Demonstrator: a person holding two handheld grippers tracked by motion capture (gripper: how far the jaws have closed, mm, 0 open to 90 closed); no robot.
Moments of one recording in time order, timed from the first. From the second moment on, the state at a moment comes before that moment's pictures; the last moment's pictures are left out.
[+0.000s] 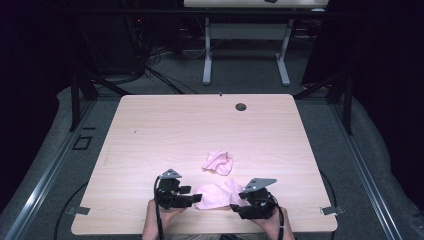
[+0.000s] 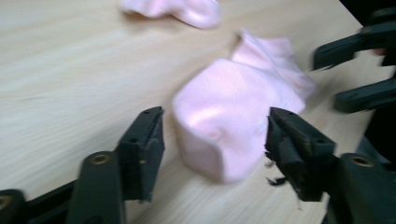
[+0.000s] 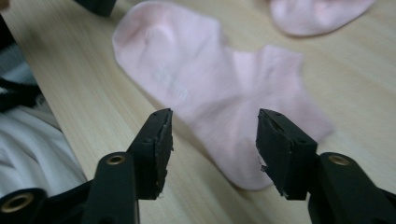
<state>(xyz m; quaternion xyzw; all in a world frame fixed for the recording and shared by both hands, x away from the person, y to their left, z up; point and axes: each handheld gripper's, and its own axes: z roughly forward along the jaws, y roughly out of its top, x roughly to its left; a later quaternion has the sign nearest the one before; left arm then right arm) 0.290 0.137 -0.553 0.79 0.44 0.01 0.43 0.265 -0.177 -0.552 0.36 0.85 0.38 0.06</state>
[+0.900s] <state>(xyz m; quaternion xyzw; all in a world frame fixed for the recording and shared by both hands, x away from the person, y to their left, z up) 0.284 0.119 -0.573 0.83 0.43 0.05 0.36 0.299 -0.184 -0.573 0.40 0.84 0.35 0.08</state>
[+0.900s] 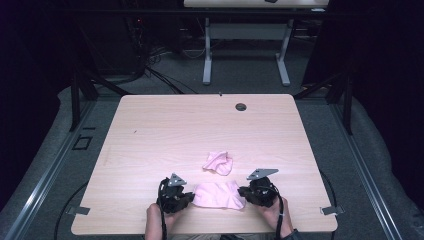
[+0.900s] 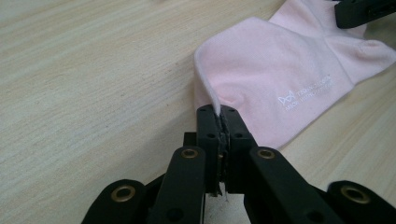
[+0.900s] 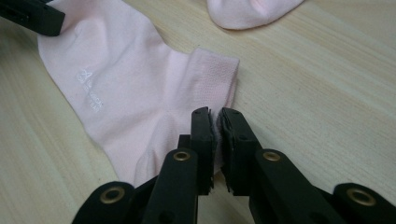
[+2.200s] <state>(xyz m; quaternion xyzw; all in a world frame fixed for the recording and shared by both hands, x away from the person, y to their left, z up) 0.253 0.192 -0.577 0.76 0.51 0.13 0.38 0.391 -0.081 -0.560 0.30 0.90 0.28 0.13</state>
